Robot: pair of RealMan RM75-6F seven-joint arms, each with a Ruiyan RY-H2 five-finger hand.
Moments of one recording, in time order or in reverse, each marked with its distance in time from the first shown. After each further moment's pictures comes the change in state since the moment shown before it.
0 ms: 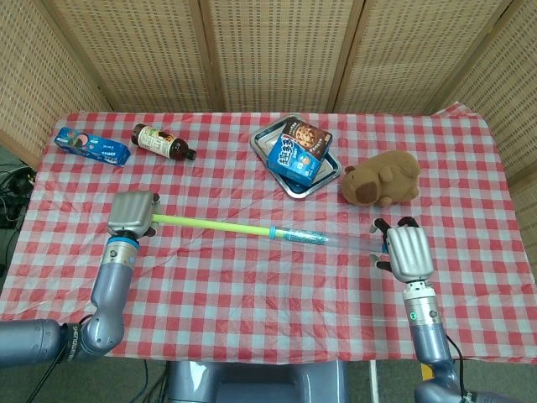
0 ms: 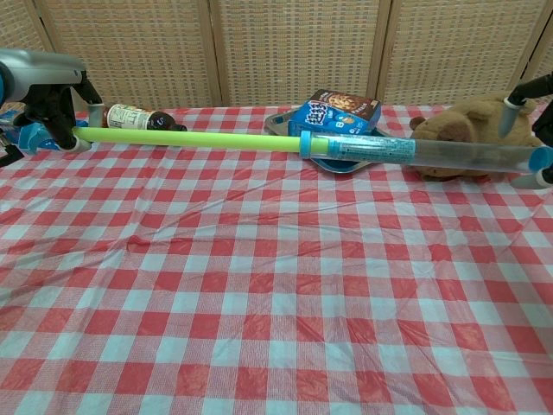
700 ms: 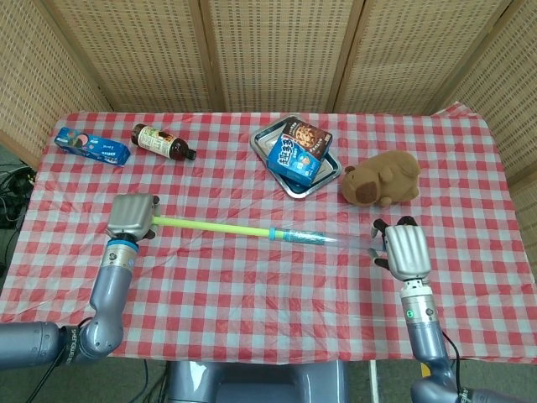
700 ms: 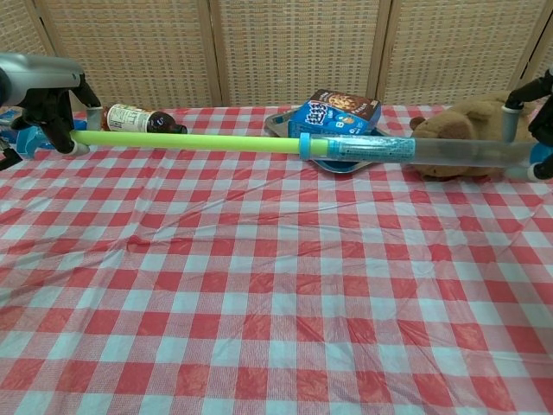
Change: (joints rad) left arm 0.002 -0.003 0.017 -0.022 0.015 0.016 -0.010; right arm 0.018 -0.014 0.005 -0.003 0.018 -0.004 -0.031
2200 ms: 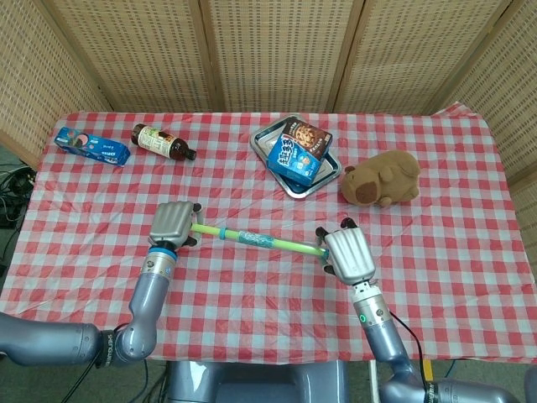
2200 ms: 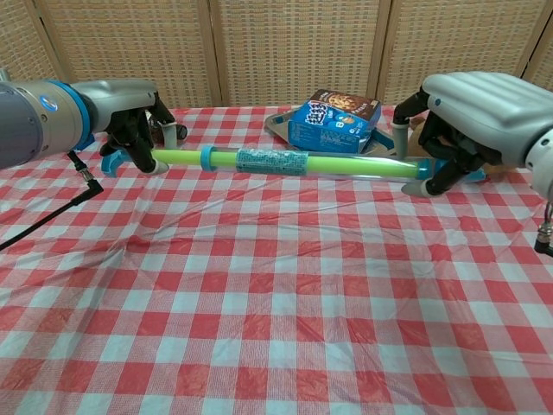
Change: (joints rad) left arm -0.032 -0.209 -0.054 0.085 0.071 -0.009 -0.091; right arm 0.125 -0.132 -0.022 -0.058 -0.031 -0.061 -0.177
